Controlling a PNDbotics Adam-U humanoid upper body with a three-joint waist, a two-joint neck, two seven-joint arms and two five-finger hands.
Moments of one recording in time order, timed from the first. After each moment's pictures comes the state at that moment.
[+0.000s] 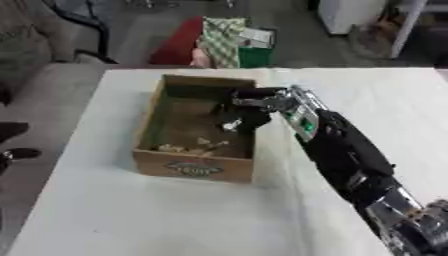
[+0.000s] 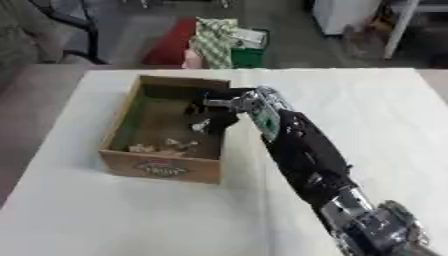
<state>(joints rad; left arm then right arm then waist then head) -0.18 0.22 -0.17 -1.98 0.06 0.10 0.27 -0.92 -0.30 0.11 -0.90 0.80 -0.52 0.63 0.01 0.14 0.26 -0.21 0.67</state>
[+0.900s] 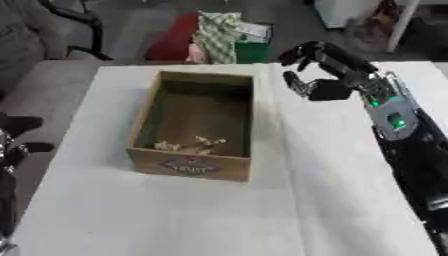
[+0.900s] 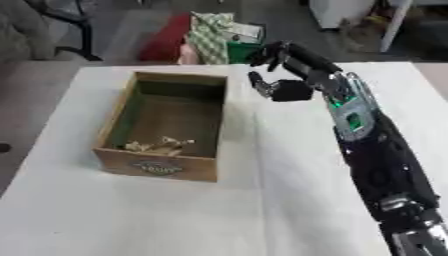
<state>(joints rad) -0.18 0.22 -0.16 -1.98 0.05 0.10 0.29 -0.66 -0.43 -0.10 -1.29 0.53 -0.42 0.39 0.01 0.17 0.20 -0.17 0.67</state>
